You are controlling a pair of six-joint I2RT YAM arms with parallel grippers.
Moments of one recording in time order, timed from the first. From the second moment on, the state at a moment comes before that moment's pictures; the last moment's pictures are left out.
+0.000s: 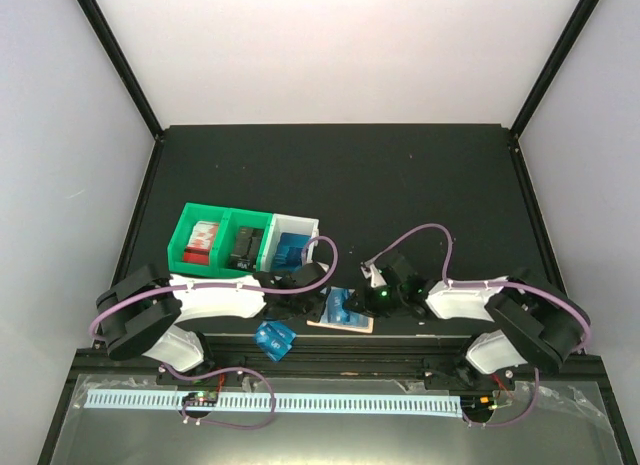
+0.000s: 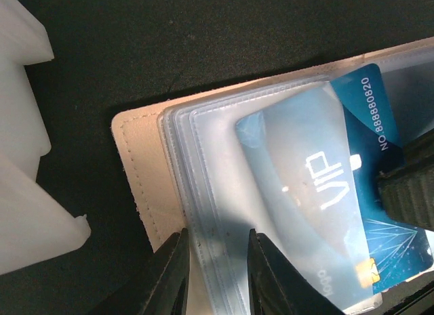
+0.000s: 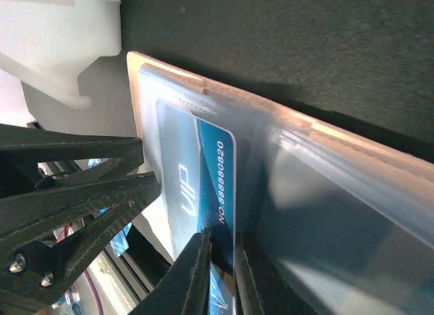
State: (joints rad) left arm -1.06 1.46 0.64 -0.27 -0.05 -0.72; right arm 0.79 1.41 0.38 0.17 -0.50 0.97
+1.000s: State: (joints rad) left arm -1.07 1.42 0.62 -0.27 0.02 -0.78; right arm 0.87 1.22 0.36 0.09 -0.30 1.05
